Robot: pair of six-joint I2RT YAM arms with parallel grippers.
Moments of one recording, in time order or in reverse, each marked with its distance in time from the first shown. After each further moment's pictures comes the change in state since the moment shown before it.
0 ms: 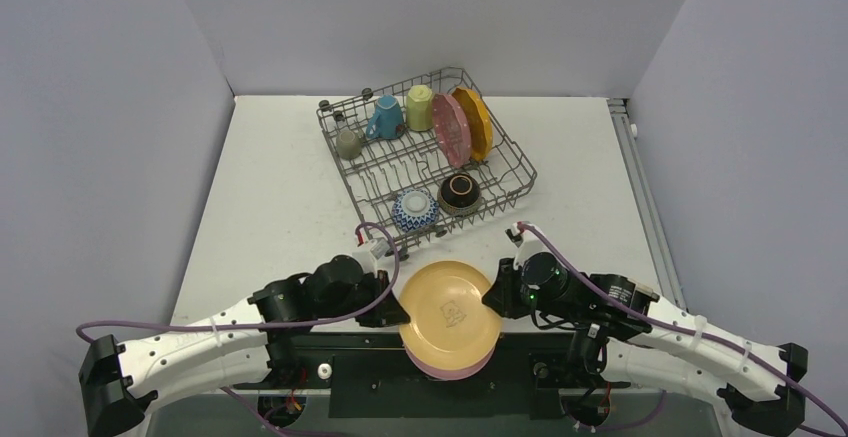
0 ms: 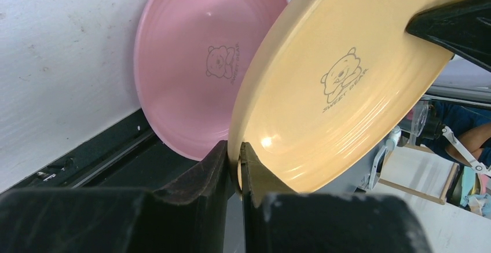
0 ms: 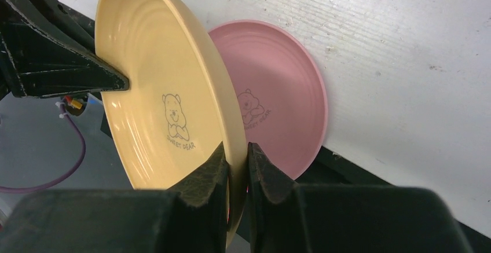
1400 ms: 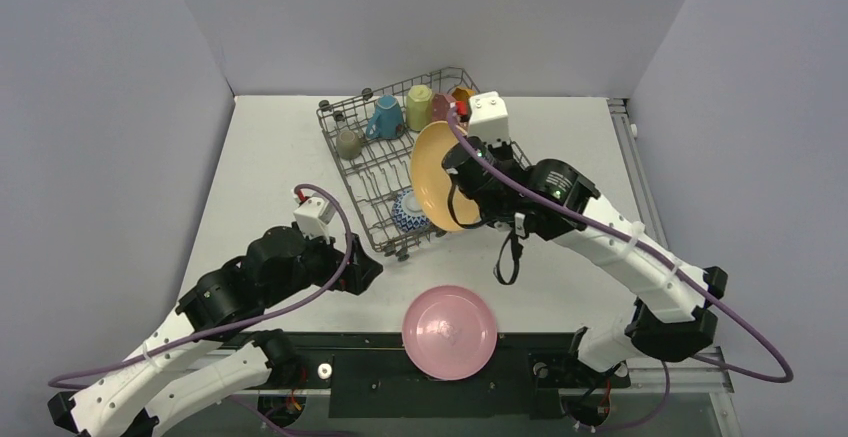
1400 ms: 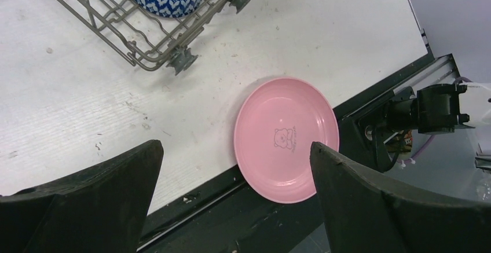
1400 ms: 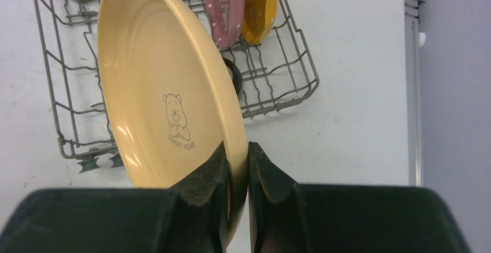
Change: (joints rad) left arm 0.190 -0.126 0.389 -0.392 -0.247 0.414; right arm -0.060 0.739 1.073 -0.353 0.673 -0.345
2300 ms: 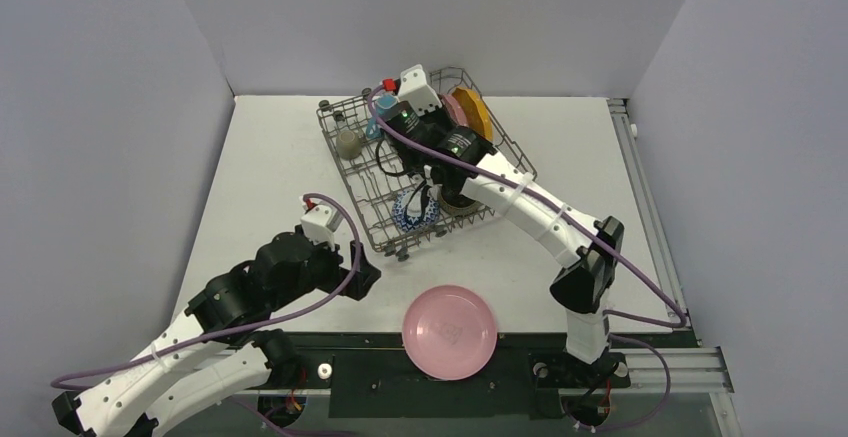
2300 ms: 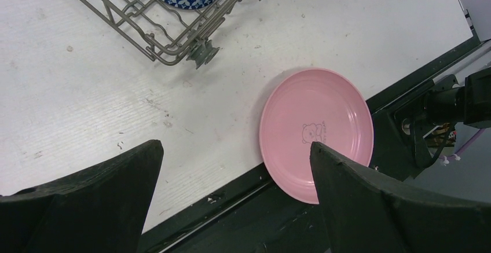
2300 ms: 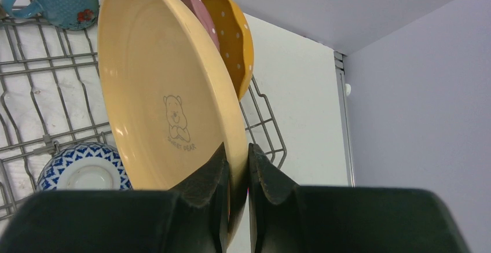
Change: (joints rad) left arm 0.002 -0.030 -0.088 0.031 -0.032 0.080; right arm -0.118 0.456 0.254 0.267 0.189 -0.362
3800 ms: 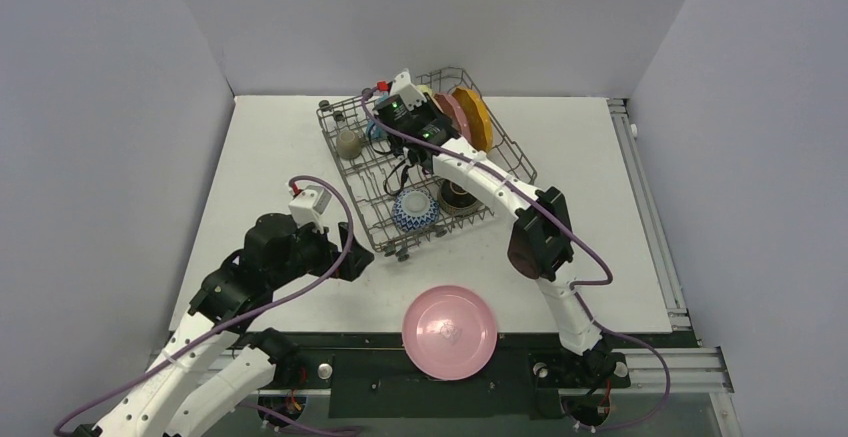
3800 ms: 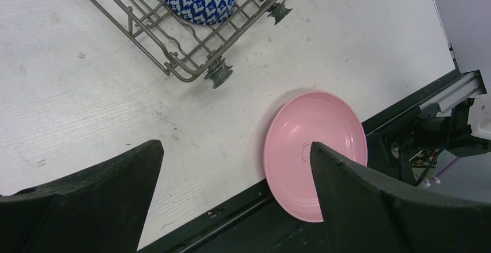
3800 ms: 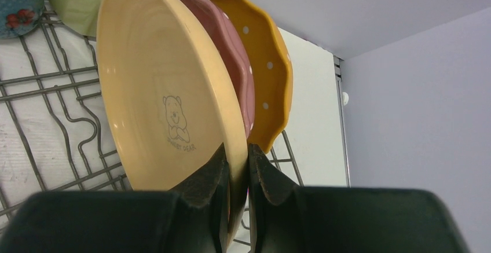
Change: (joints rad) left arm 0.298 0.029 -0.015 0.062 0.245 0.055; right arm -0.145 0.359 0.116 0.241 -0.008 -0.193
